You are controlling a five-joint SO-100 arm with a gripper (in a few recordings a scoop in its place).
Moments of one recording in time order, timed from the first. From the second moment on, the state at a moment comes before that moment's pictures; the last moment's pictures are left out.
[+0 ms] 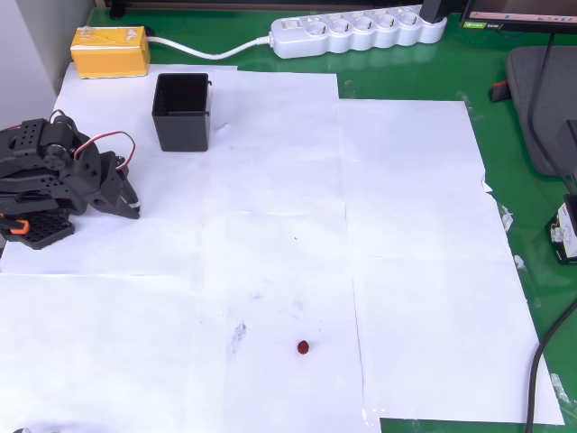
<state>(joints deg) 4.5 -7.4 1.2 75.3 -95.3</state>
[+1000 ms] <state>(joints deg) 19.5 79.9 1.7 -41.8 -98.5</state>
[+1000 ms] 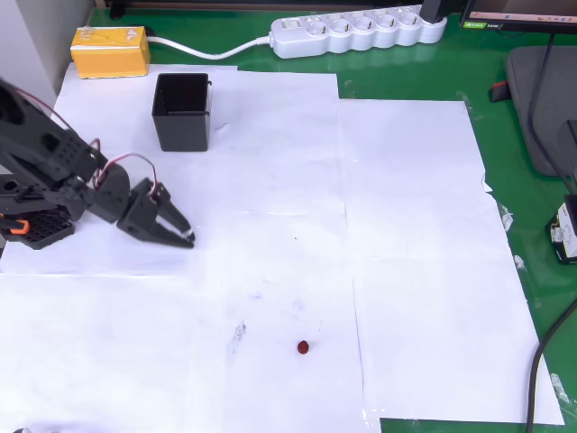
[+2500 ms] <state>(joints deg) 27.2 127.3 24.5 -83.9 -93.1</state>
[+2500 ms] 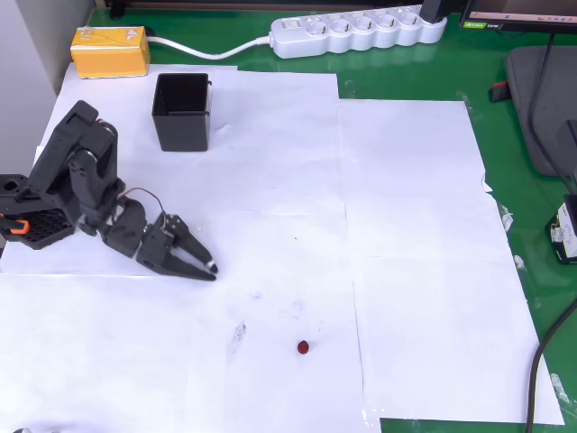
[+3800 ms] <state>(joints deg) 30.9 128.3 38.7 -71.2 -92.9</state>
